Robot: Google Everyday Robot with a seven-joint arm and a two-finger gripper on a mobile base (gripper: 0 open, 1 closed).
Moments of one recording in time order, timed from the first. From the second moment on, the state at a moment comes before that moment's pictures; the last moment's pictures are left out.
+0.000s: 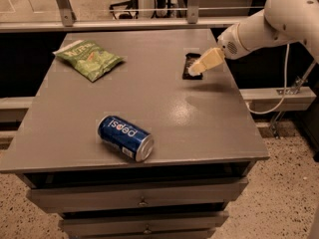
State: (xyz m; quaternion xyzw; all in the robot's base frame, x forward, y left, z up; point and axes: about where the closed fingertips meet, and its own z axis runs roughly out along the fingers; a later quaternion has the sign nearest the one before) arm 0.718 -0.167 0.874 -0.41 0.81 0.13 0.39
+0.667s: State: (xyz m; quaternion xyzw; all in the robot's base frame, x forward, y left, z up) arm 0.723 -0.162 0.846 -0.40 0.82 0.13 0.38
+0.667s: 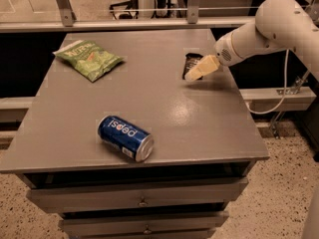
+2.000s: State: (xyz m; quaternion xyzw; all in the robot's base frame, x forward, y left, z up) arm 0.721 -0.141 0.858 -0.43 0.80 0.16 0.39
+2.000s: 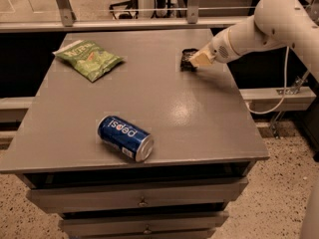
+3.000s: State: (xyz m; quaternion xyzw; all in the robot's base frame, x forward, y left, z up) arm 0.697 -0.015 0.931 -0.54 0.68 0.25 0.43
